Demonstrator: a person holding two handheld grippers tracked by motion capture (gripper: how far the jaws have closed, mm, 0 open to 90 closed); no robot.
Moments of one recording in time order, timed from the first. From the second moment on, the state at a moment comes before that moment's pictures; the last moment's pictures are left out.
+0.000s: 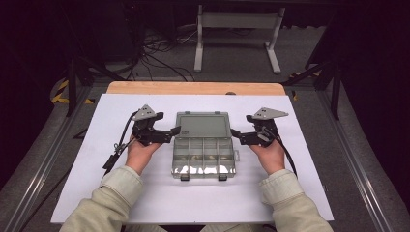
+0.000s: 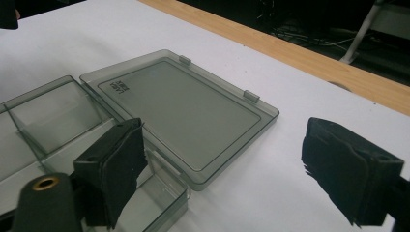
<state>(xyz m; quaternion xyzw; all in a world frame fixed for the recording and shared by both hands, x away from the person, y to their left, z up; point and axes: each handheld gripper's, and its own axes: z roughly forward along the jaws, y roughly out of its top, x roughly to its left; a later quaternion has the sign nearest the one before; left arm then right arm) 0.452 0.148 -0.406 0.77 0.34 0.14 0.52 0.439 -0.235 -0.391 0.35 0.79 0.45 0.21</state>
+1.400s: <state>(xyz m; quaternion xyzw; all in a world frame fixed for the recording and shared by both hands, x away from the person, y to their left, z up) 0.479 0.148 -0.425 0.82 0.39 0.08 0.40 0.472 -0.224 -0.412 0.38 0.84 0.35 0.17</state>
